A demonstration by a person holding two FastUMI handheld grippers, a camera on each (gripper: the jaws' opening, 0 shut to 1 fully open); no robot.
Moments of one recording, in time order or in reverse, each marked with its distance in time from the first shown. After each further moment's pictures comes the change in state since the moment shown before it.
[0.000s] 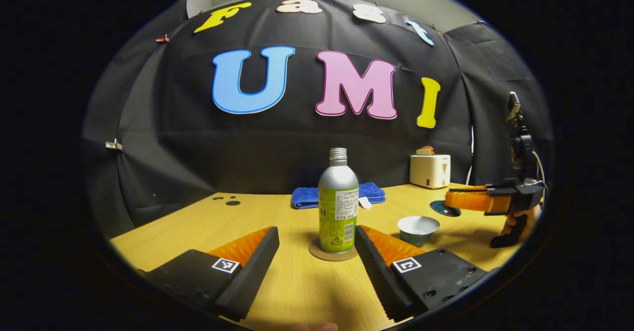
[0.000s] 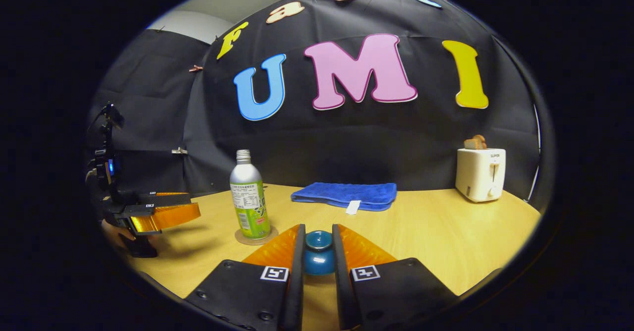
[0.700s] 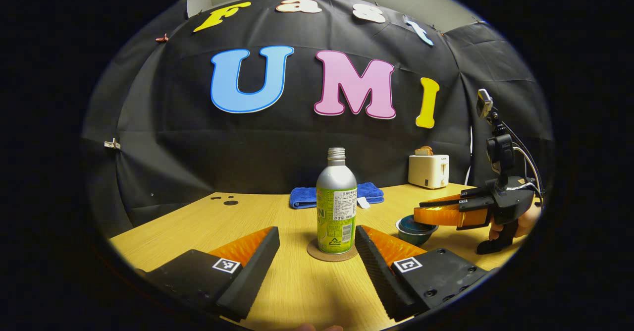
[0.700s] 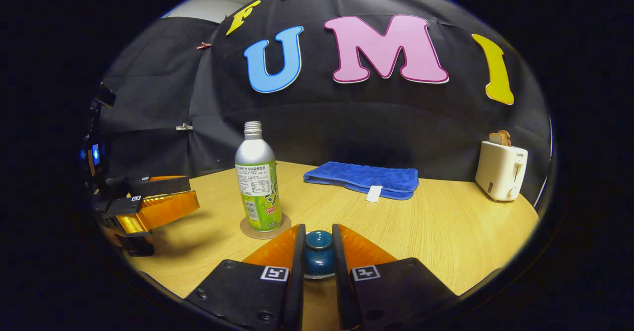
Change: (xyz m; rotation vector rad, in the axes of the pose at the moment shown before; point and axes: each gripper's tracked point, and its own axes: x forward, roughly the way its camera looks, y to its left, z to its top) left arm 0.002 0.000 -0.002 0.000 0.000 -0.001; right arm 0.038 0.026 -0.021 -0.058 0.140 0.037
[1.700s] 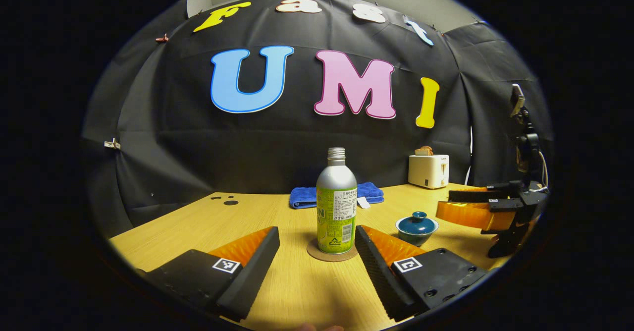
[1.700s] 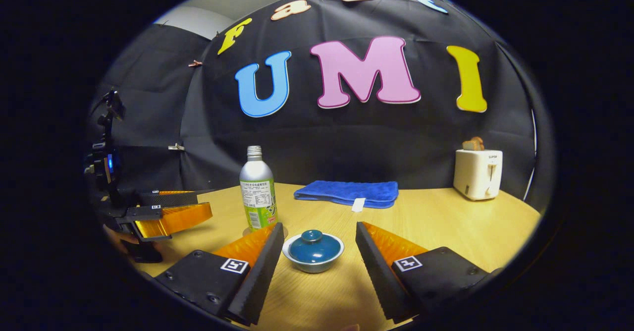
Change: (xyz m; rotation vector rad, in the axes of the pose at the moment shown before) left arm -0.001 0.000 -0.001 0.000 0.000 0.000; right arm -0.066 -0.003 0.020 0.016 -0.189 -0.128
